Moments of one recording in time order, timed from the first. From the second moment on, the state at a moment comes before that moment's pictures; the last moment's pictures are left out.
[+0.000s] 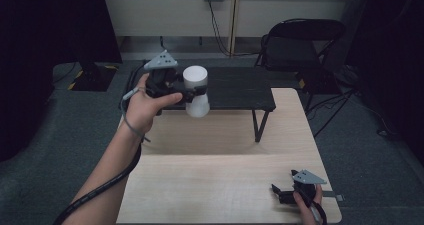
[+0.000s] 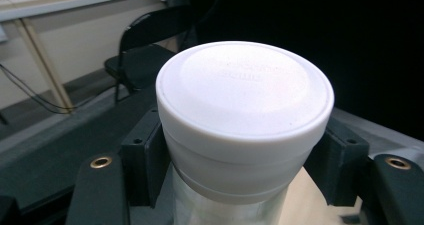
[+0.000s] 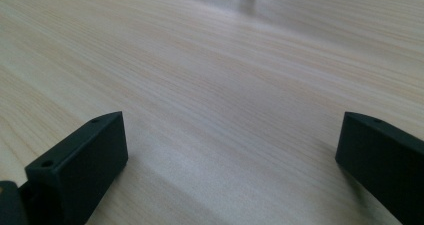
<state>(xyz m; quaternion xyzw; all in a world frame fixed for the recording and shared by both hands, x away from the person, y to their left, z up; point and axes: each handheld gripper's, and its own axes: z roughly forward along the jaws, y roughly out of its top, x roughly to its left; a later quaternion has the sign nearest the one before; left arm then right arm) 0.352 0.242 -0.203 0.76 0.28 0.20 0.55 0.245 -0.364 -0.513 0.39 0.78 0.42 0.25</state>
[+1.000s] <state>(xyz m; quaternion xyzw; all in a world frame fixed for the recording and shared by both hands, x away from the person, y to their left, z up) 0.430 0.219 -0.224 0.78 0.32 0.21 0.50 0.247 -0.365 -0.513 0.39 0.78 0.42 0.25</state>
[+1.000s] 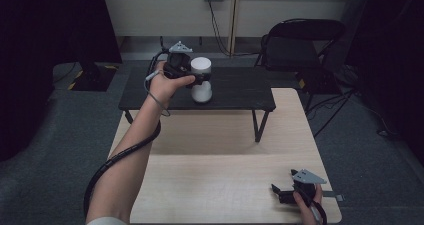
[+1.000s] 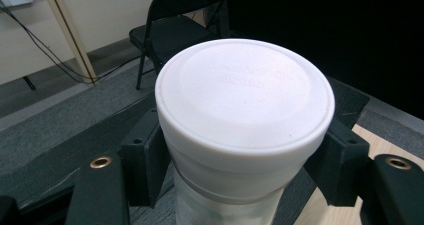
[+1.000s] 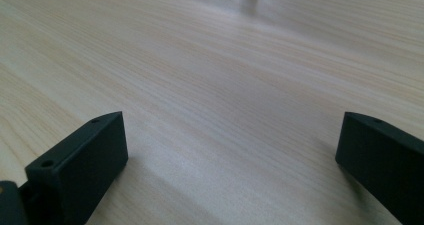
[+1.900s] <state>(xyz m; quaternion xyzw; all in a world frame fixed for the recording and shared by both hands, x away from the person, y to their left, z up) 0.400 0.225 -0.226 0.78 0.30 0.23 0.50 0.247 -0.366 -0.513 0.39 0.78 0.42 0.24</state>
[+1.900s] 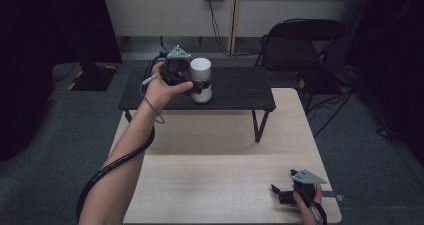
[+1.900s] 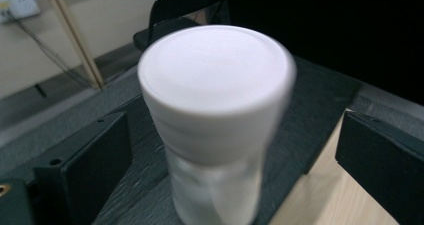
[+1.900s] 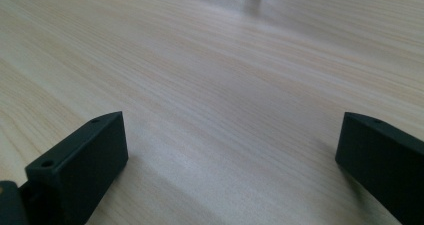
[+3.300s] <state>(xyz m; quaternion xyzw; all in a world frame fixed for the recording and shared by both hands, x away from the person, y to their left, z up) 0.198 0.322 -0.474 0.78 0.37 0.16 0.47 0.248 -0.368 -0.513 0.38 0.79 0.43 0.24</state>
